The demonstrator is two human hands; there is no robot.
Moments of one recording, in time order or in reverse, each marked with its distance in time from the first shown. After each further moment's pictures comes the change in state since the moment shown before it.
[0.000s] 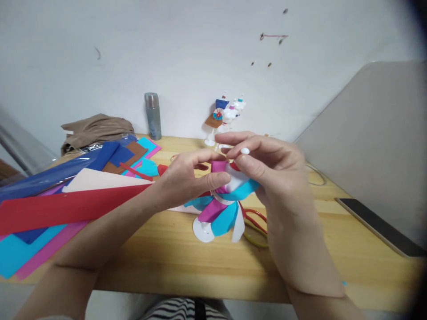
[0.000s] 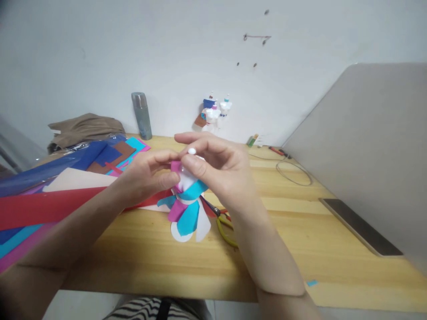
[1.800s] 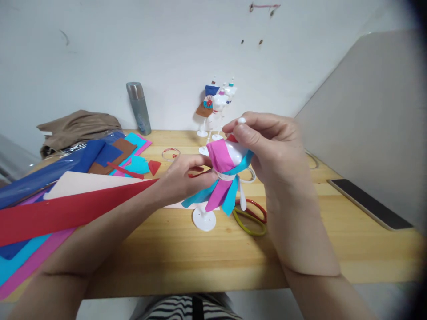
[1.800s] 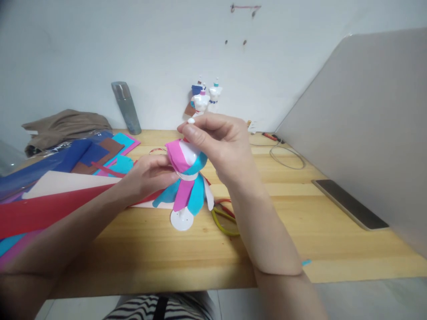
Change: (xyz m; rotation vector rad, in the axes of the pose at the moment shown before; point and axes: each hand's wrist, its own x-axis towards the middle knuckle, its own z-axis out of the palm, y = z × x) left_hand 0.014 -0.034 0.017 -0.096 -0.145 -0.135; right_hand 0.016 0.014 -0.018 -0.002 0.180 0.055
